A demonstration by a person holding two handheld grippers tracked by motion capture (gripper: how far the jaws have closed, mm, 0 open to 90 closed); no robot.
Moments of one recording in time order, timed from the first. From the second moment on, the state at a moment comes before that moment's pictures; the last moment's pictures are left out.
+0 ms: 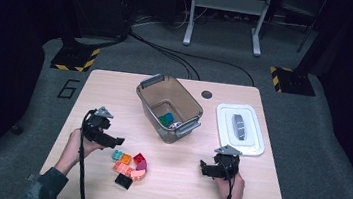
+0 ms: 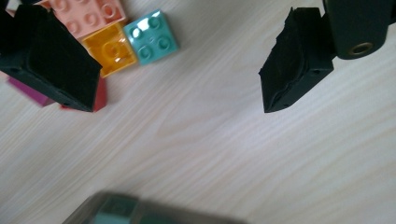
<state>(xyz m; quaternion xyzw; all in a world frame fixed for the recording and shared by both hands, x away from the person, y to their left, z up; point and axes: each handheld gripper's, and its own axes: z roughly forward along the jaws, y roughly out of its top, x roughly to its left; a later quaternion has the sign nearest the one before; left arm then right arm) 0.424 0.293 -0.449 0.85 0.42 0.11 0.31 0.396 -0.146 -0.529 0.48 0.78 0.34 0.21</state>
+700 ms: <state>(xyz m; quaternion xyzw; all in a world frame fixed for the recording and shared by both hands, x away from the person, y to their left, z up) 0.416 0.300 -0.494 0.84 0.45 0.11 0.28 0.396 -0.146 -0.529 0.48 0.78 0.34 0.21</state>
